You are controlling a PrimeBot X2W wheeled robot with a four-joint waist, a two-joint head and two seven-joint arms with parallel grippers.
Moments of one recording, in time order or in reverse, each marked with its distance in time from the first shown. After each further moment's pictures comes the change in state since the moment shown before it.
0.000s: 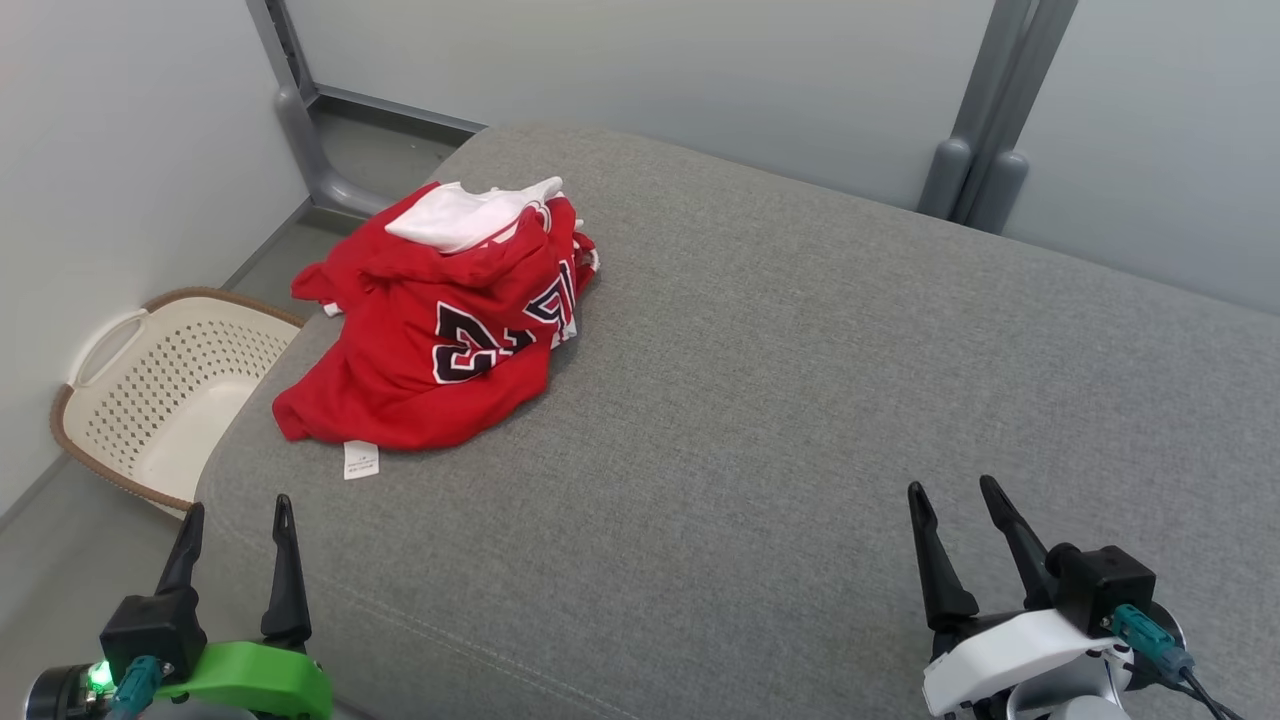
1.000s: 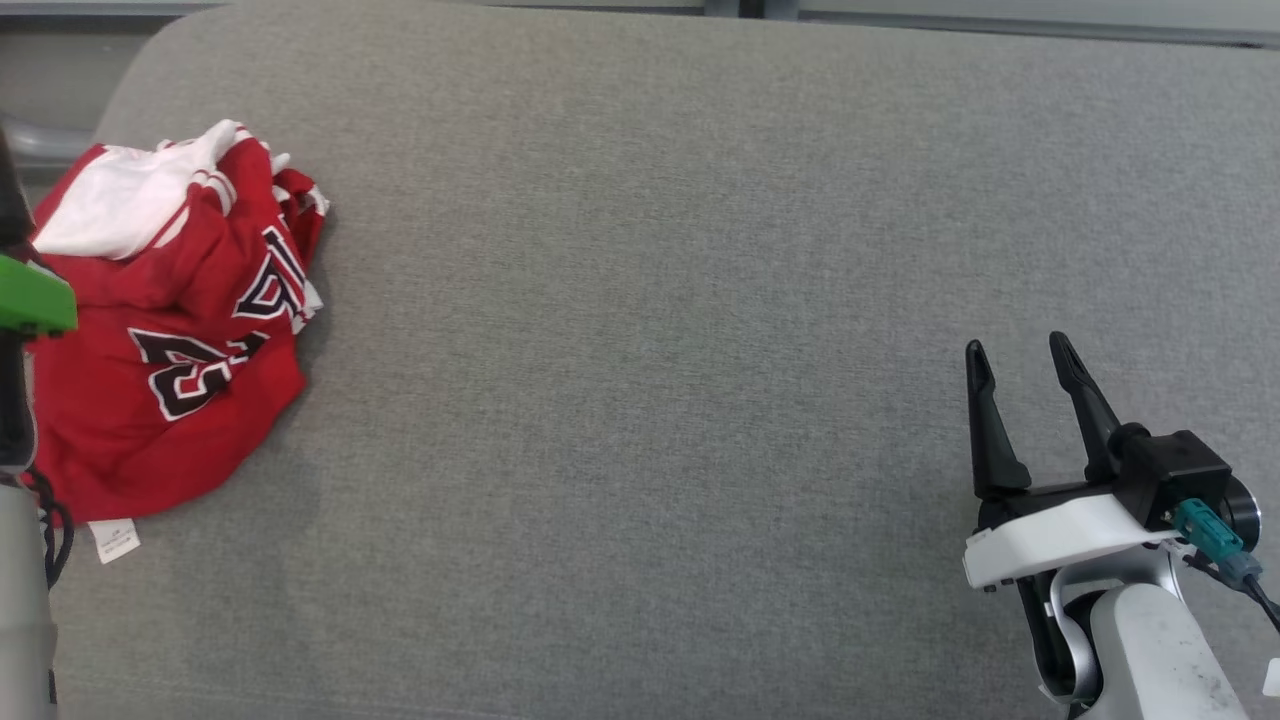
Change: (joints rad) left arm -0.614 0.201 0.077 0.100 -0.159 -0.070 0.107; right arm -0.135 -0.001 -0.102 -0.121 -0.108 0.000 0.043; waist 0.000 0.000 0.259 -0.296
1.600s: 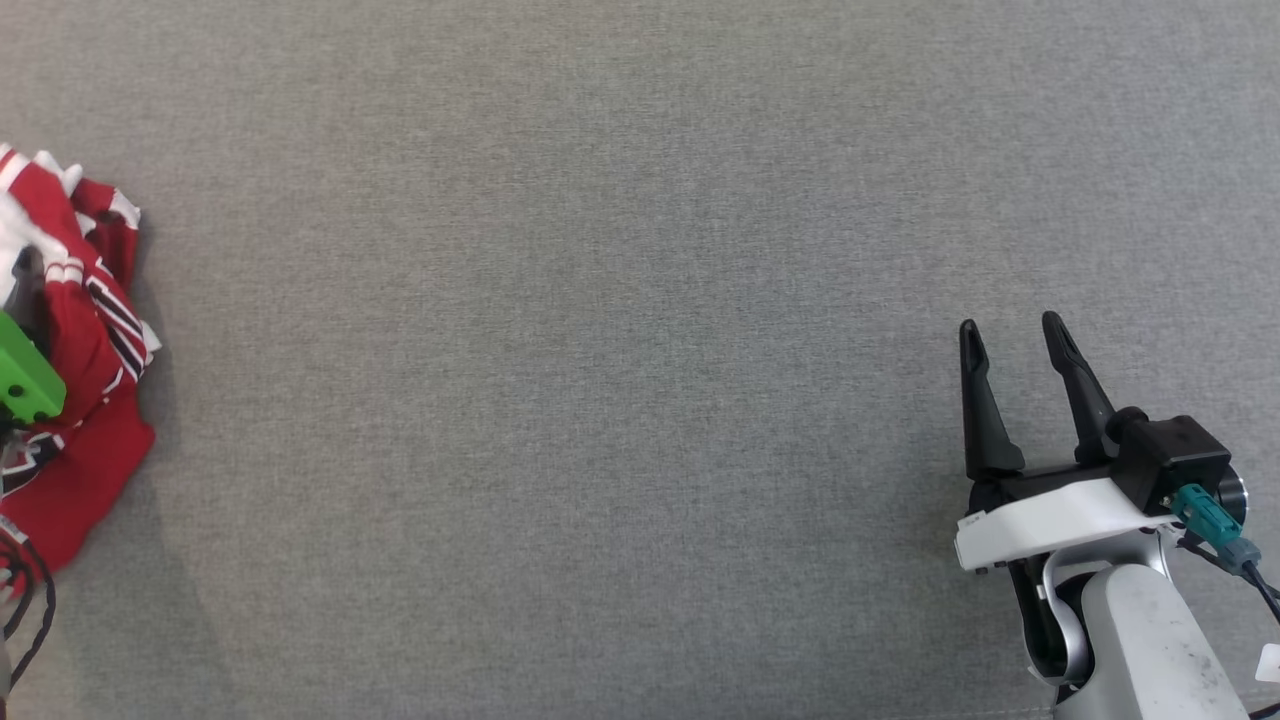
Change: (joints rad) left arm -0.045 0.088 -0.050 0.323 -0.117 -0.011 0.404; right arm -0.043 0.000 0.012 0.035 0.035 0.000 -0.038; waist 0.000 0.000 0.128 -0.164
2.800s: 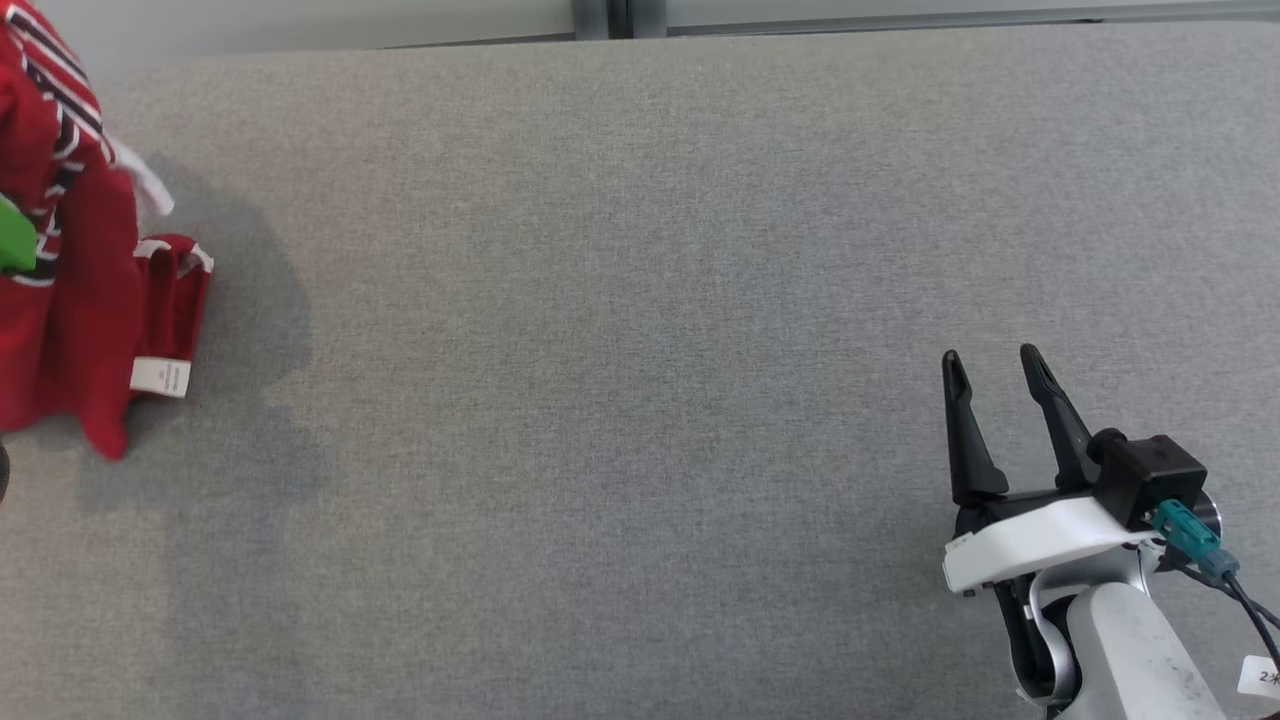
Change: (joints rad) left arm -0.072 0.025 -0.076 -0.300 0.043 0.021 -0.195; right arm 0.007 0.000 0.021 0.069 0.043 0.000 -0.014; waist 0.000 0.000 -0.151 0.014
